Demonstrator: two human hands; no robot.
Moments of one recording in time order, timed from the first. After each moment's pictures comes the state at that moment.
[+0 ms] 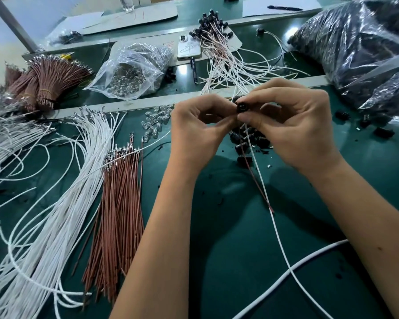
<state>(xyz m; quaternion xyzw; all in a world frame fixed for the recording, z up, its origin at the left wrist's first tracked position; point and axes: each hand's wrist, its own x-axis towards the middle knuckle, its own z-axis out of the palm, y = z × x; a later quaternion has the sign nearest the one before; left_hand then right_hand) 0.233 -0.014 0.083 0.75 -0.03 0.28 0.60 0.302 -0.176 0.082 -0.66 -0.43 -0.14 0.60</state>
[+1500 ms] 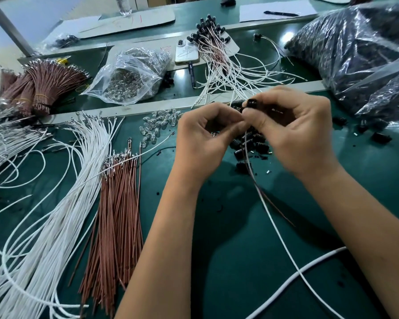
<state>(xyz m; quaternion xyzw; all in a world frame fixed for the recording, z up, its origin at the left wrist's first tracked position) 0.234 -0.022 0.081 0.75 -0.04 0.27 0.60 0.297 -0.175 0.083 -0.70 -0.35 -0.16 0.60</state>
